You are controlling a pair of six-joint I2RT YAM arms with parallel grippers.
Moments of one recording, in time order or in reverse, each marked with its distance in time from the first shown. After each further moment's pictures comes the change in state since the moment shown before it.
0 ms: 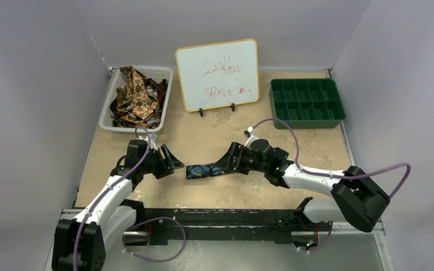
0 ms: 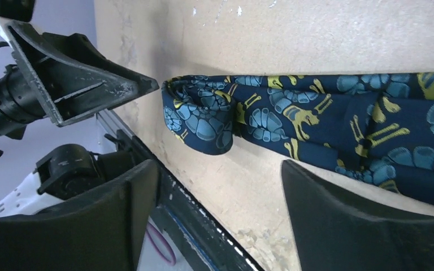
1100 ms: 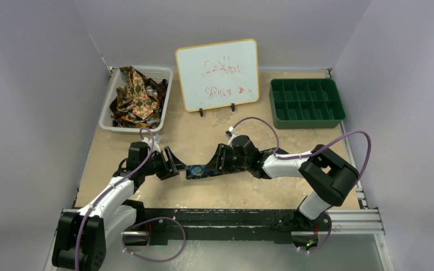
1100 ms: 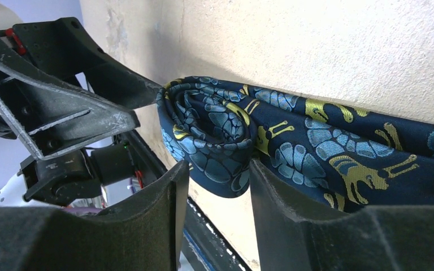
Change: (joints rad) left arm 0.000 0.038 -0.077 0.165 0.137 0.008; right arm 0.059 0.340 0.179 0.089 -0.080 0.031
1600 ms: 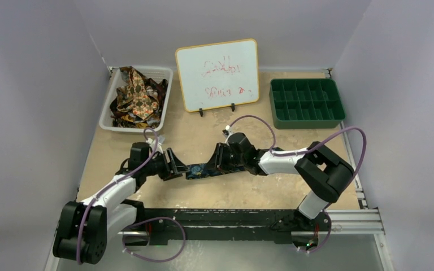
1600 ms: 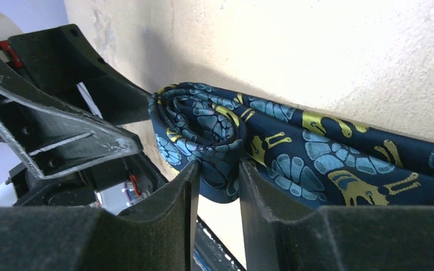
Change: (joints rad) left arm 0.000 0.077 -0.026 0.104 0.089 0.010; right arm 0.000 0.050 0.061 -0.068 -0.002 -0.017
